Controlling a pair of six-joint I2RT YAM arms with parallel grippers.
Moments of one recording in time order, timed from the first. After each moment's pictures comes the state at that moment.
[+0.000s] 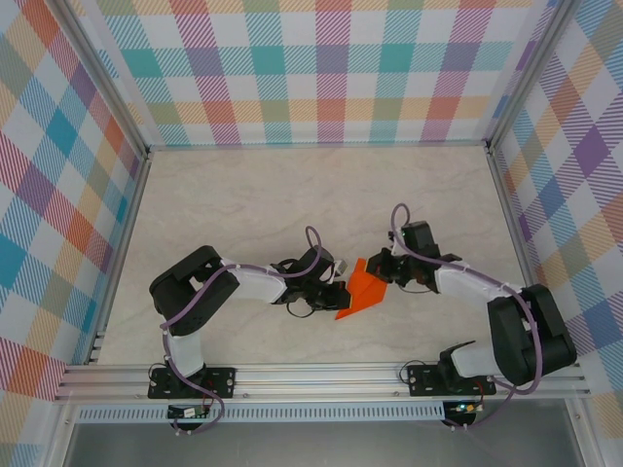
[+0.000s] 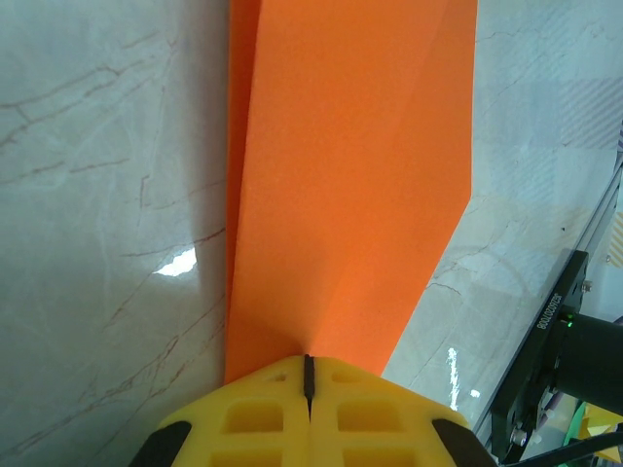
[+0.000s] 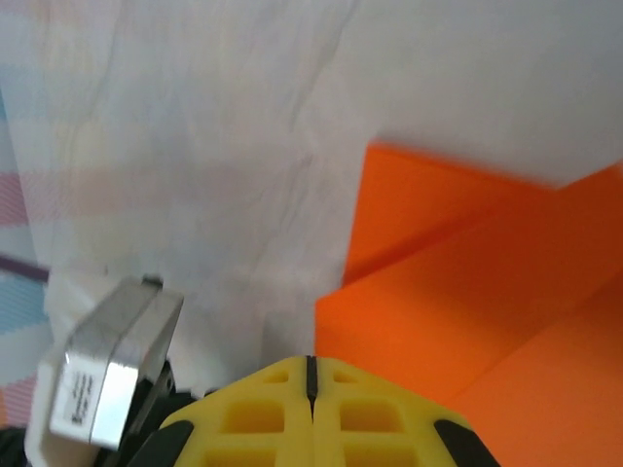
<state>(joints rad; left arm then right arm) -0.90 1.85 0.85 0.11 0.49 -0.85 0.37 1.35 0.56 -0.13 -0.53 0.77</state>
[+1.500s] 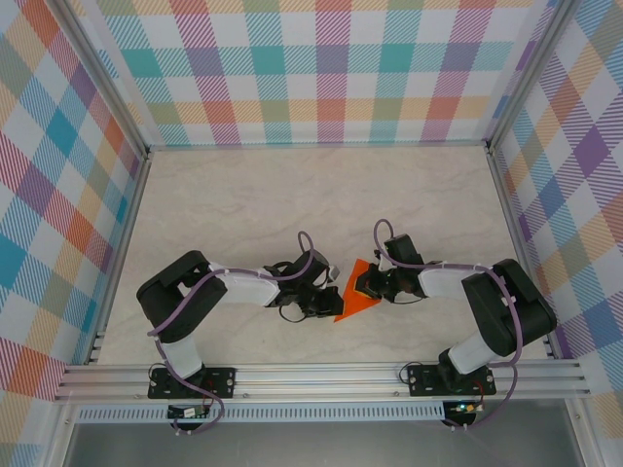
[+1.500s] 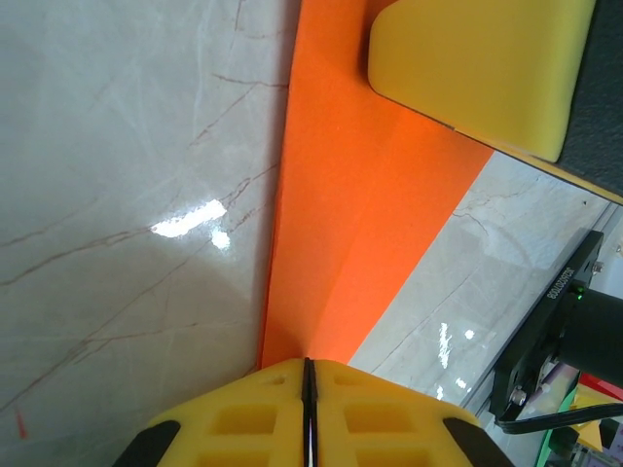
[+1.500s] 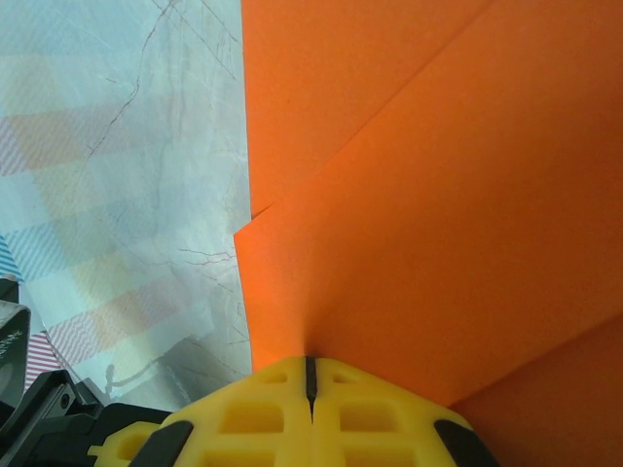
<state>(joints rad) -0.91 1.77 0.81 0.01 0.50 -0.89 0.45 1.53 0.52 -0.02 -0.56 0.85</state>
